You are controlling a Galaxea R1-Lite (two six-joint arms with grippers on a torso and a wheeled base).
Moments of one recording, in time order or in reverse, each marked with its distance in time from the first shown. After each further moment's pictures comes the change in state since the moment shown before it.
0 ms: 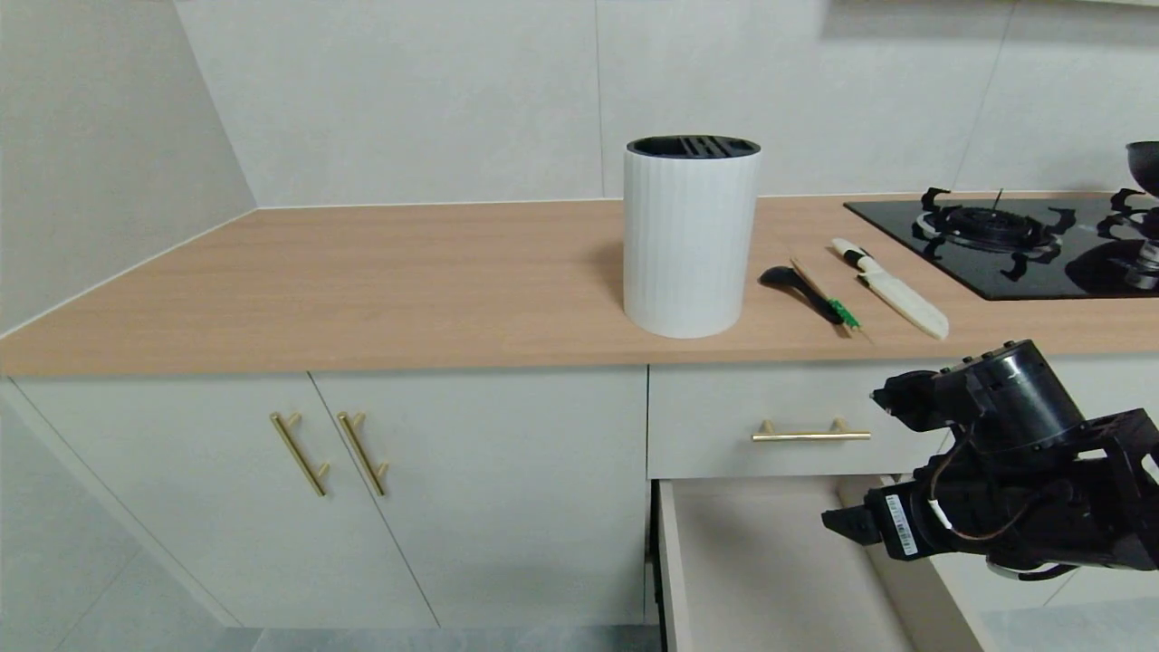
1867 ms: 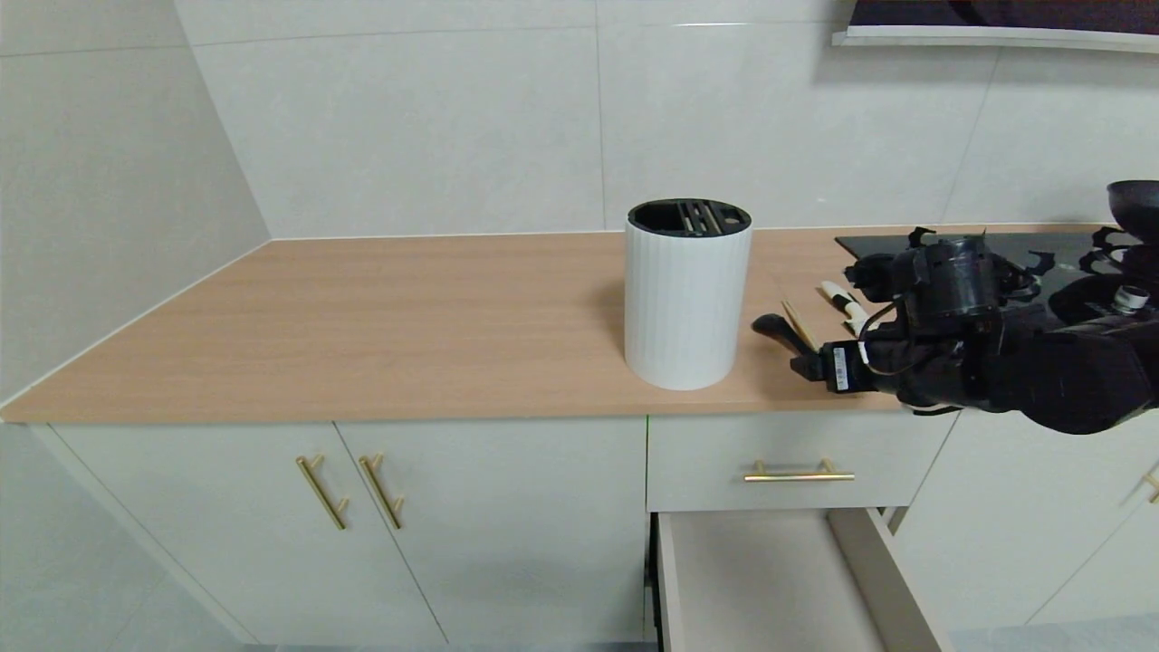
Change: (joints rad) left arm 0.000 0.000 0.000 0.000 0.000 0.000; right arm -0.160 0.273 -0.349 -0.273 -0.033 -0.126
